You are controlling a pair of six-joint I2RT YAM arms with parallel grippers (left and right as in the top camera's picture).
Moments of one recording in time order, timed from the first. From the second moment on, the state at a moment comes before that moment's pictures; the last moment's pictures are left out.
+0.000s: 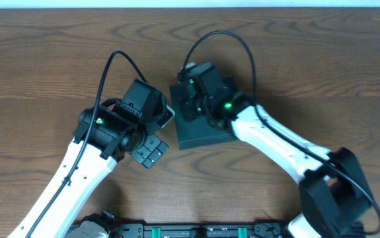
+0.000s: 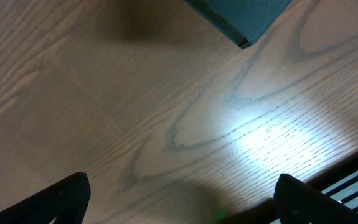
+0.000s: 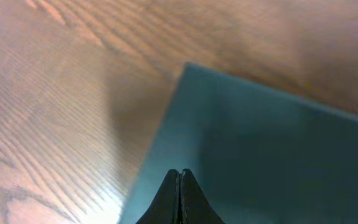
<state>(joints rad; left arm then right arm) -0.53 1.29 1.29 -1.32 -0.06 0.24 0.66 1.76 1.20 -0.32 -0.11 0.22</state>
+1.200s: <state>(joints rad) -0.53 1.29 1.29 -1.32 -0.06 0.24 0.67 1.92 1.20 -0.11 0.15 0.32</state>
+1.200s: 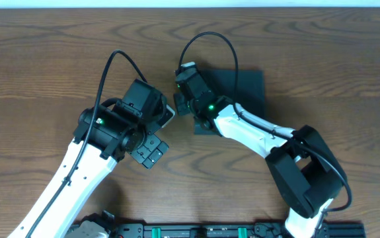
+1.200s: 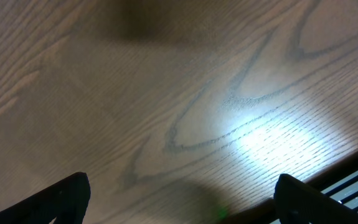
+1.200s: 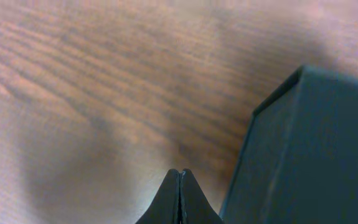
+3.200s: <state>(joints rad) -0.53 1.29 1.29 -1.32 -0.06 0.24 0.47 1.27 1.03 -1.01 0.27 0.61</state>
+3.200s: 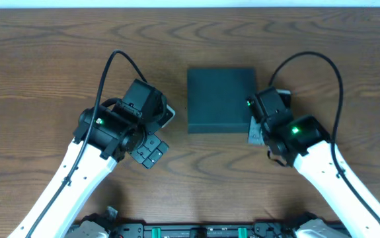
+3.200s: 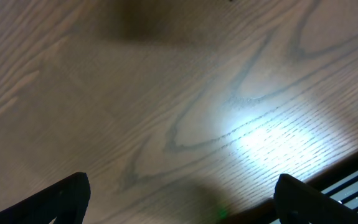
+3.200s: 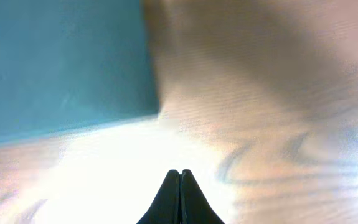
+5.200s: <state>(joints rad) -0.53 1.29 1.29 -1.32 -0.06 0.24 0.31 0.99 0.93 -0.69 -0.06 0.18</state>
